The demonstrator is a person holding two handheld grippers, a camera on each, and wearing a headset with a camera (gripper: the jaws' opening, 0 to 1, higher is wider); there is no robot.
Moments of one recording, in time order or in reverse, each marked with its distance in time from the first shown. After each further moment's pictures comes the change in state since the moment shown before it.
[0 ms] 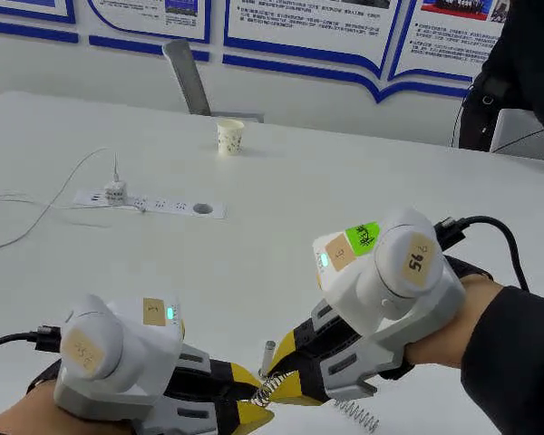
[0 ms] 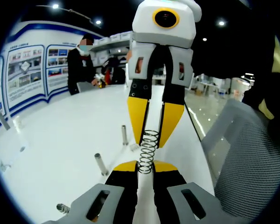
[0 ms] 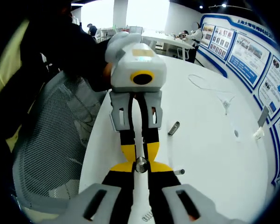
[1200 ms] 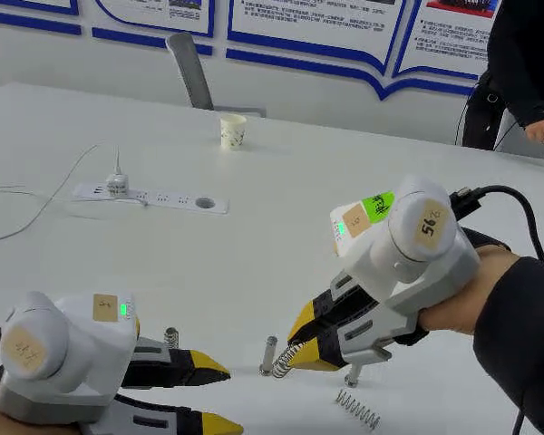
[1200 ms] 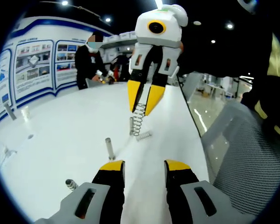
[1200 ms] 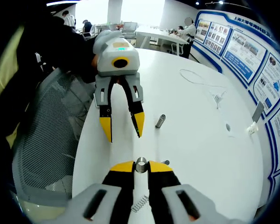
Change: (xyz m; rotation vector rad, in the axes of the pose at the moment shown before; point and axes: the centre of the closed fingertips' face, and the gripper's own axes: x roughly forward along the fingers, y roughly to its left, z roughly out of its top) left arm -0.037 0.005 -0.016 -0.058 0.014 0.061; right arm -0.018 -0.030 -0.011 0.021 0.051 -0.050
